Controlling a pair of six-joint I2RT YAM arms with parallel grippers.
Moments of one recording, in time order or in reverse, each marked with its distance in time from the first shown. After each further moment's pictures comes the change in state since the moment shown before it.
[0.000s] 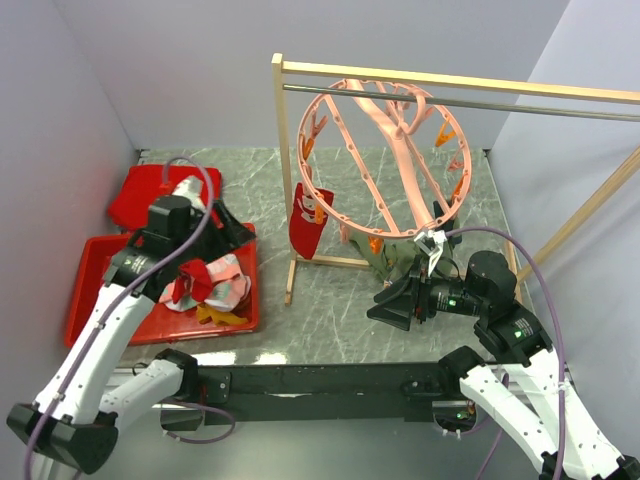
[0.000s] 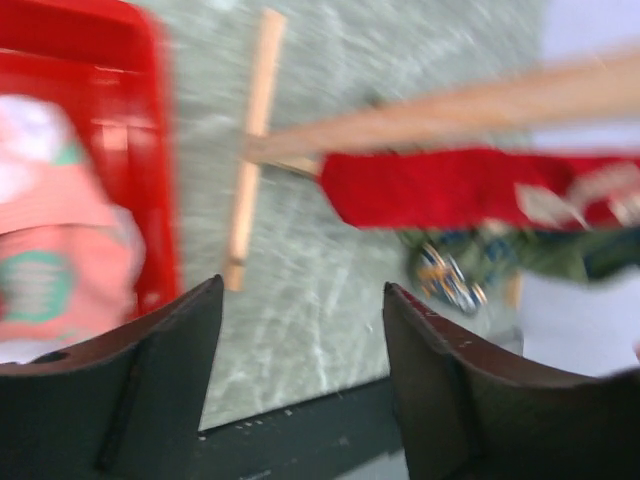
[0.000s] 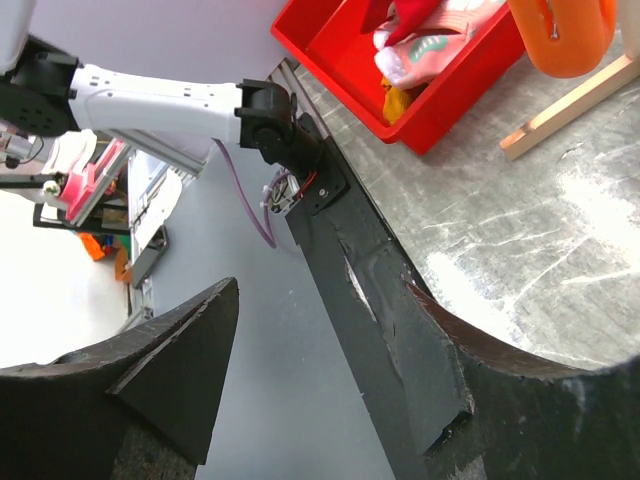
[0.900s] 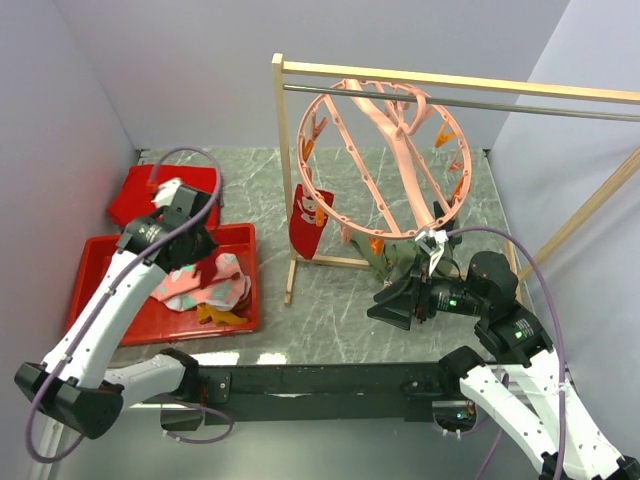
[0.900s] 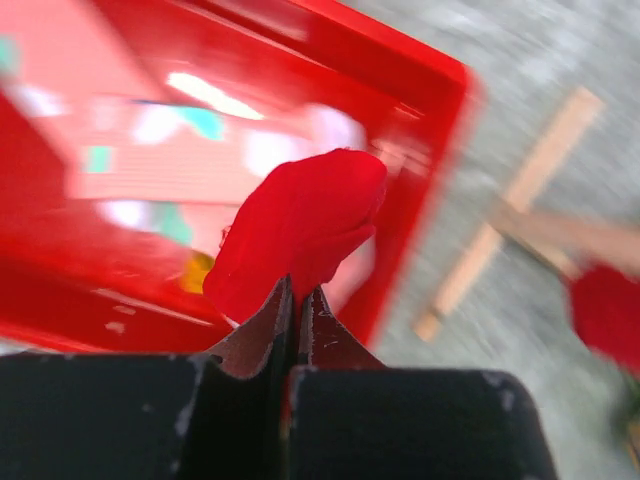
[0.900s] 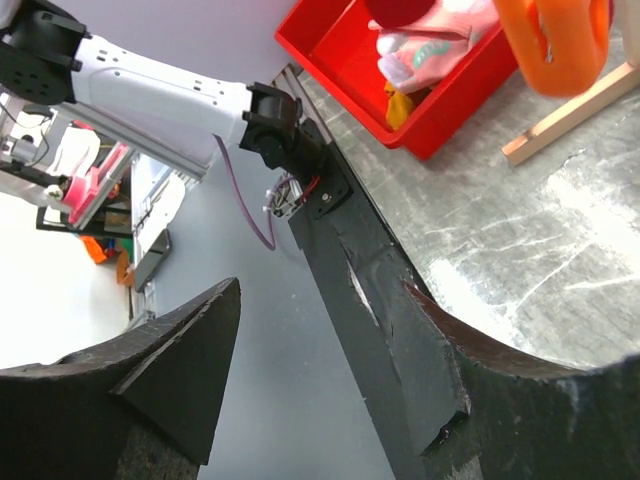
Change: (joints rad) left arm -0.144 0.190 0.195 -0.380 -0.547 -0.068; right arm 0.000 -0.005 0.000 0.017 0.000 0.014
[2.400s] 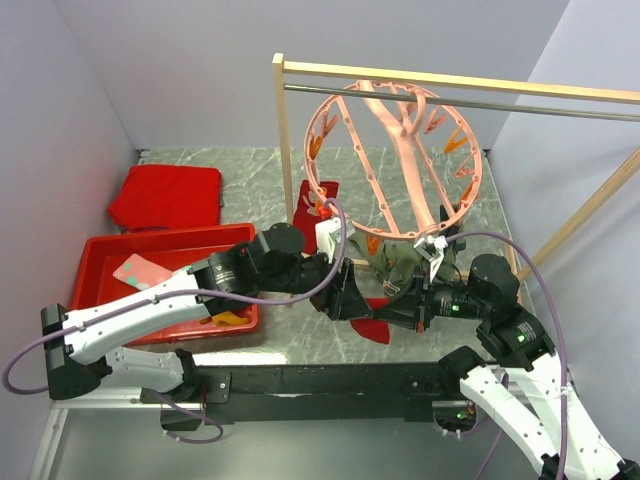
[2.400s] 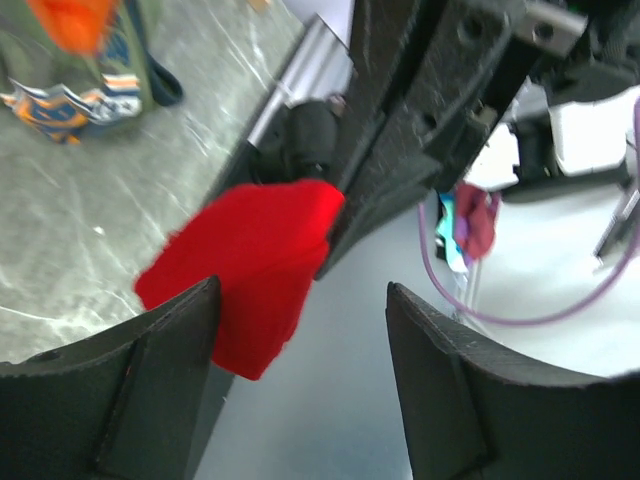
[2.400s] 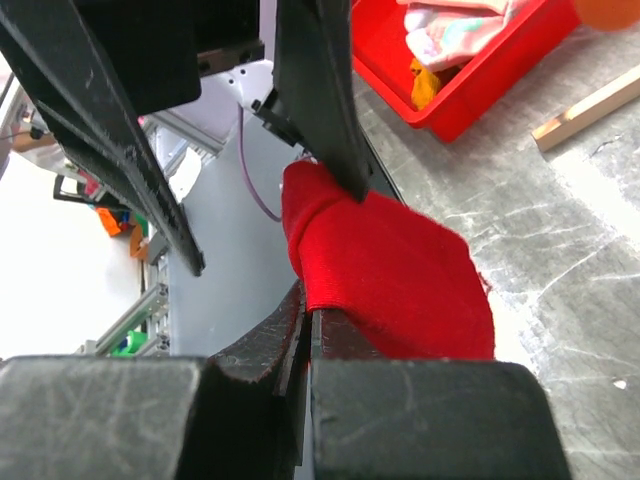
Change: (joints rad) left arm -0.691 0.104 -0.050 0.769 0.726 0.164; right arm 0.000 -0.020 0.000 -0.045 -0.064 -0.029
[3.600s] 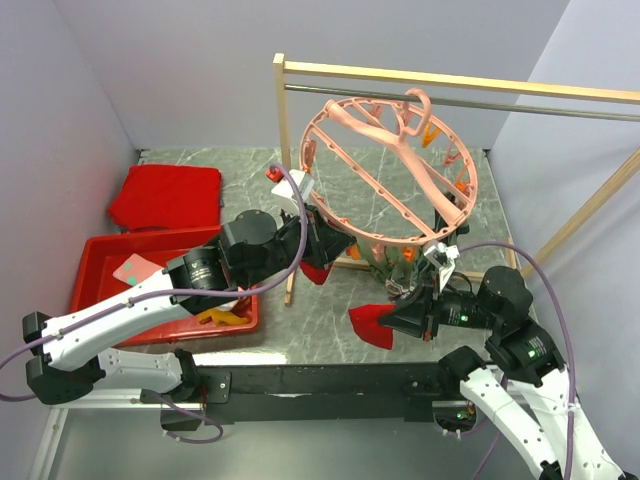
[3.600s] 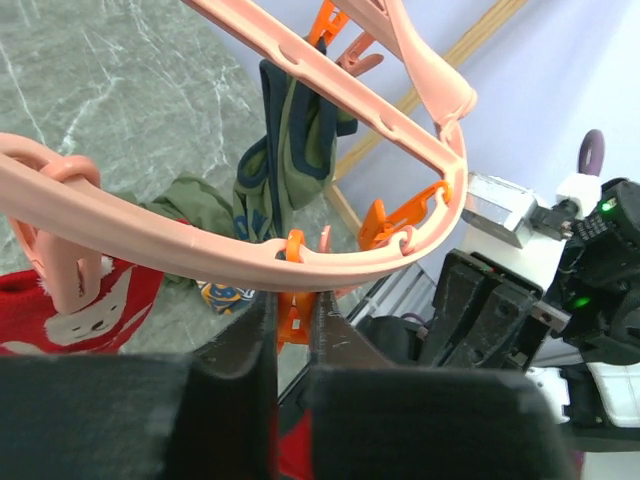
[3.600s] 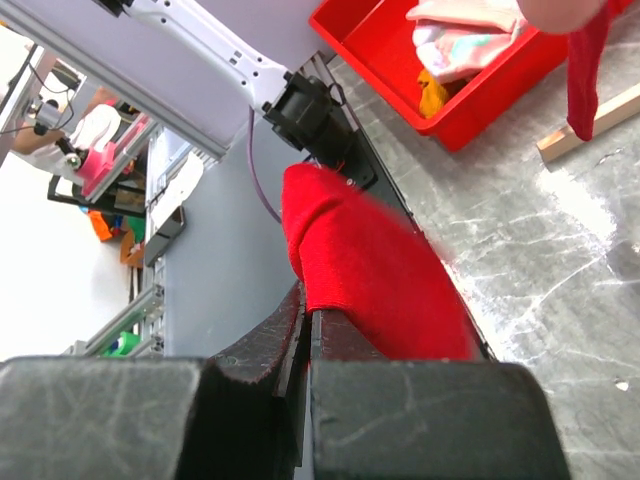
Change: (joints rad) left arm 0.000 -0.050 0.097 0.096 -0.516 0.041; right arm 0.000 -0.090 -0.001 -0.018 0.005 0.011
